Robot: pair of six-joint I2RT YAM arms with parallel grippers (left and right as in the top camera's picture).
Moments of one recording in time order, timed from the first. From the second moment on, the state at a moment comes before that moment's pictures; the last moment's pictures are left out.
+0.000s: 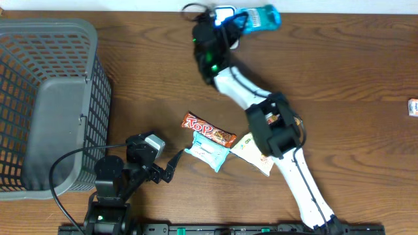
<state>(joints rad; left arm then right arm) -0.08 0.47 0.16 -0.11 0.51 0.19 0.54 2.68 2.15 0.47 1.31 -1.12</state>
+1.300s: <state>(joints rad) -0.08 0.47 0.16 -0.11 0.51 0.19 0.03 1.71 1.46 -0.56 1.00 -0.37</state>
